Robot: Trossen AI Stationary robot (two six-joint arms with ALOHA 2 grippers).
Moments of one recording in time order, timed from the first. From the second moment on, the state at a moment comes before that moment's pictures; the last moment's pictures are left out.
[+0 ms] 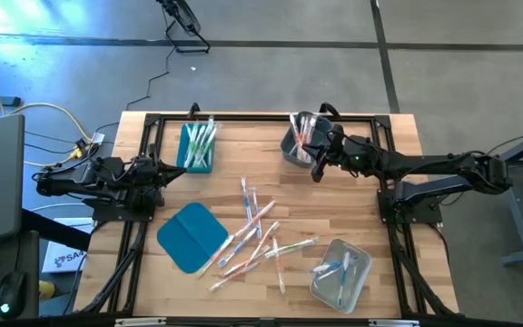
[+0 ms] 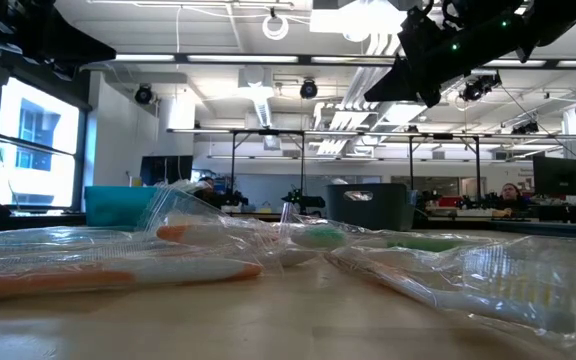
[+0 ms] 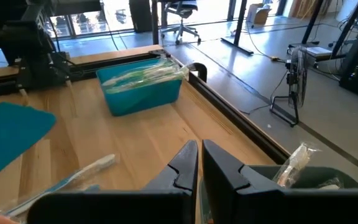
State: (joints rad) left arm -0.12 0.05 0.39 -0.42 -0.40 -0.01; right arm -0.25 1.08 0.58 0.24 0.23 0.06
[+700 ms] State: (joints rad) left arm -0.12 0.05 0.39 -0.42 -0.40 -0.01; right arm -0.12 1.08 0.65 0.23 0.24 0.02
